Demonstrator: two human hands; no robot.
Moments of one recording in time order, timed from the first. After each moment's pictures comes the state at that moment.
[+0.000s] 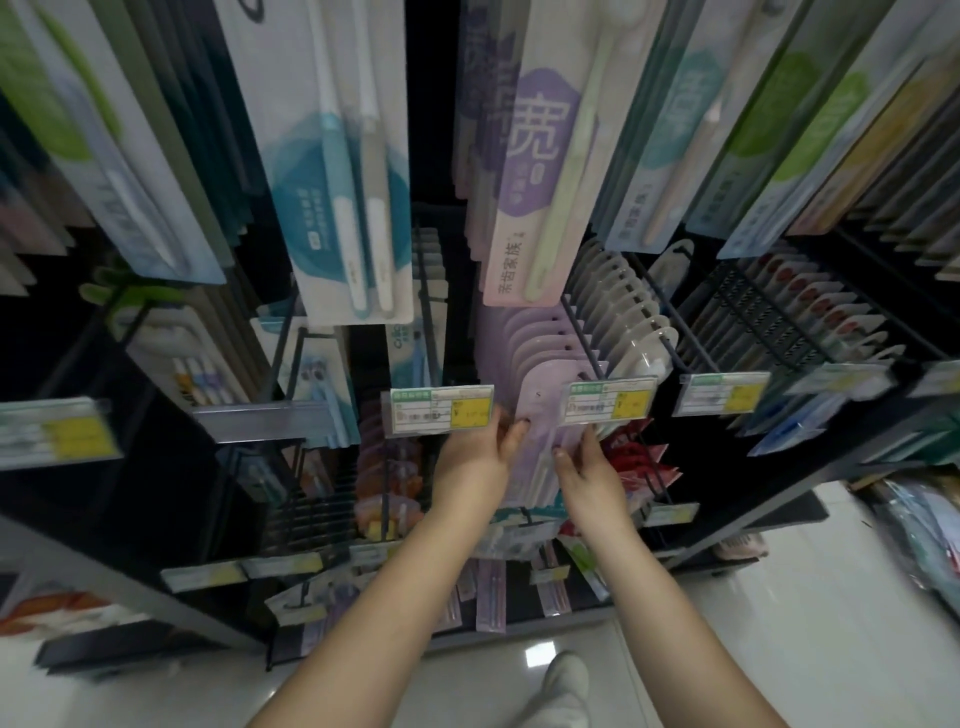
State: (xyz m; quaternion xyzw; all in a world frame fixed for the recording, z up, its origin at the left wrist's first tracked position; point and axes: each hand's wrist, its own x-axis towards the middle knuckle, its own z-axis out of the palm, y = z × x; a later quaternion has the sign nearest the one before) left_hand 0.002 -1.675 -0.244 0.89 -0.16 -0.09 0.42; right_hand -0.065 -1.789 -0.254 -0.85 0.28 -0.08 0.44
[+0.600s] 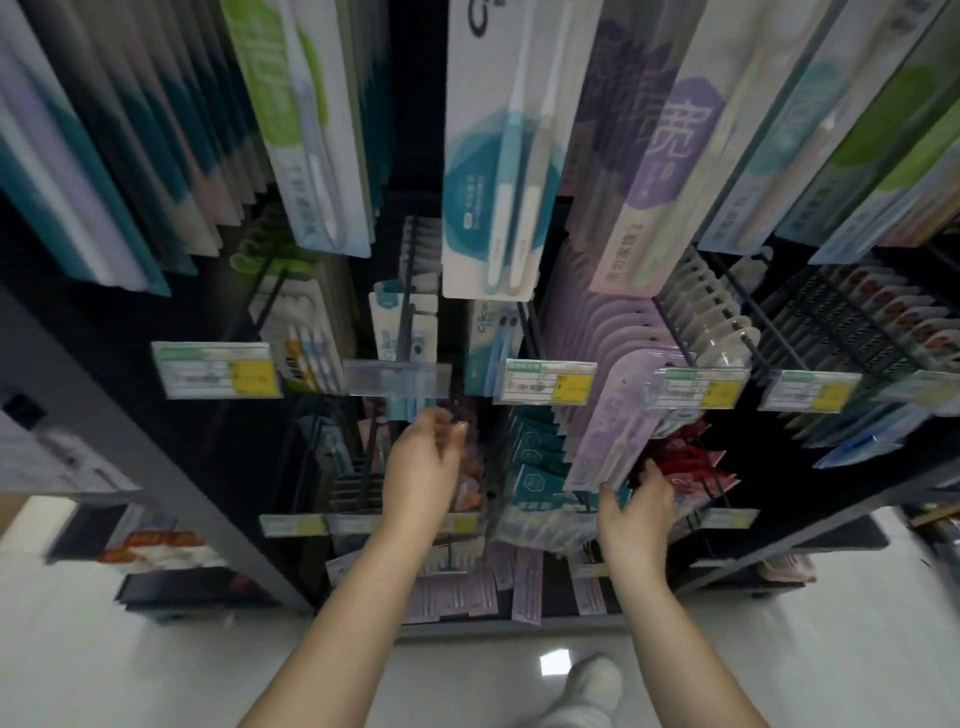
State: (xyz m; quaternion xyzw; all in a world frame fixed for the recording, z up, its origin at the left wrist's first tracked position) left_hand -0.001 -1.550 -0.259 0.88 -0.06 0.04 0.48; right_hand -0.091 -1.732 -0.281 -0.83 0.38 -0.17 0.37
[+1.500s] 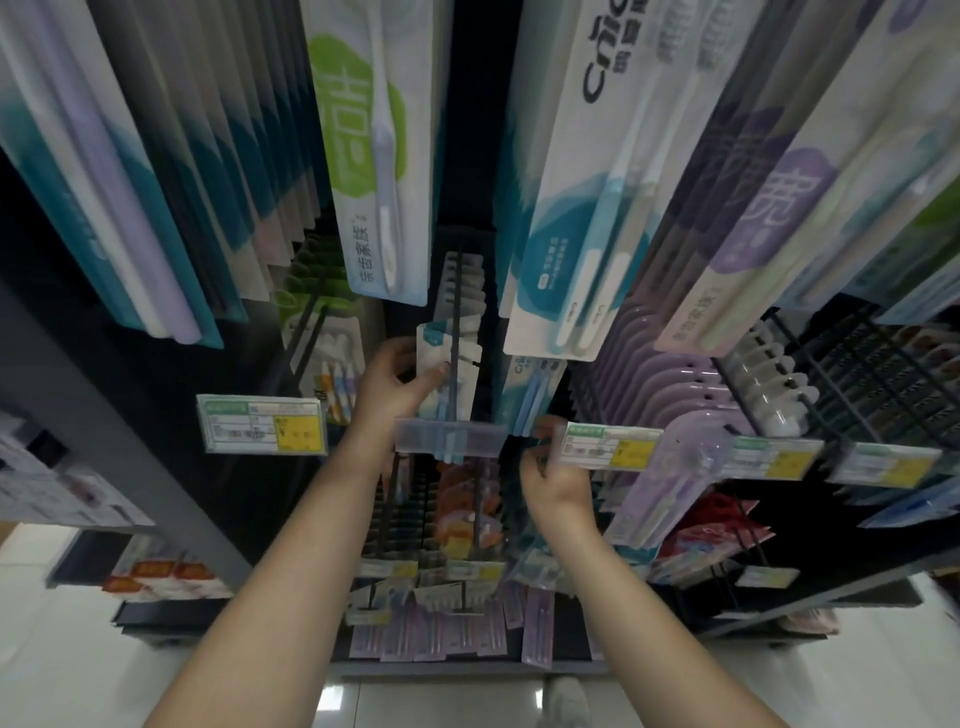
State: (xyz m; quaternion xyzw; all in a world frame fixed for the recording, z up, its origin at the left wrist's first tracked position) left_hand 0.125 -1.504 -0.231 0.75 -0.02 -0.01 0.67; right_hand 0.015 -1.654 -0.254 -0.83 0.20 -0.11 0.51
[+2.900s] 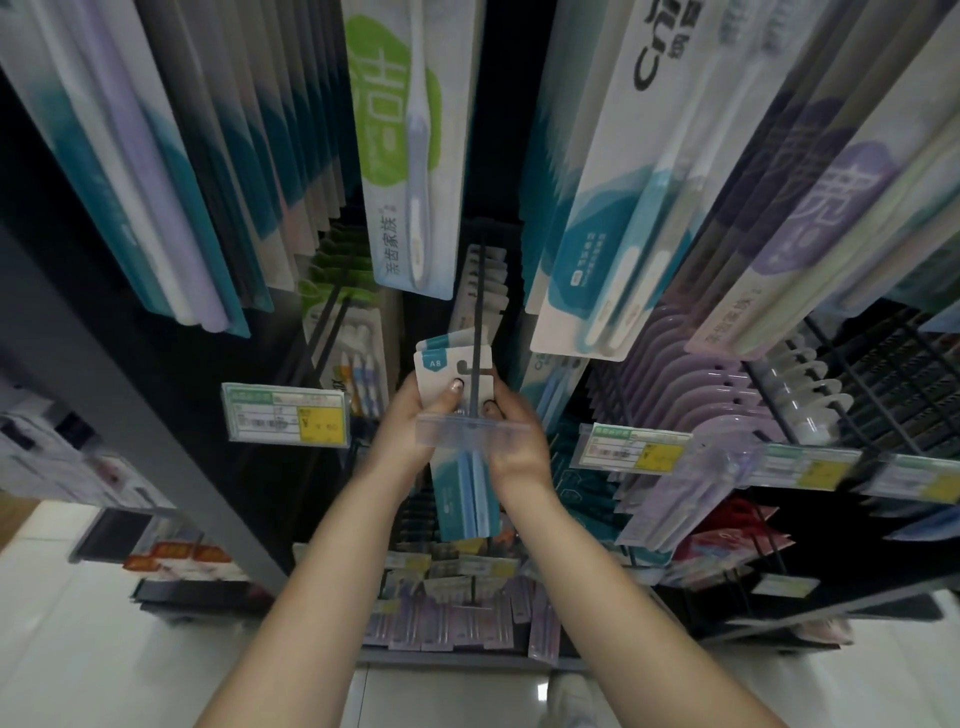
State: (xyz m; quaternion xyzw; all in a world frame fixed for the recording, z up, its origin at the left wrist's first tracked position) left_hand 0.082 -1.498 -0.234 0.62 -0.06 -0.09 0.77; right_hand 0.062 -1.601 -0.238 -0.51 0.20 -0.05 0.84
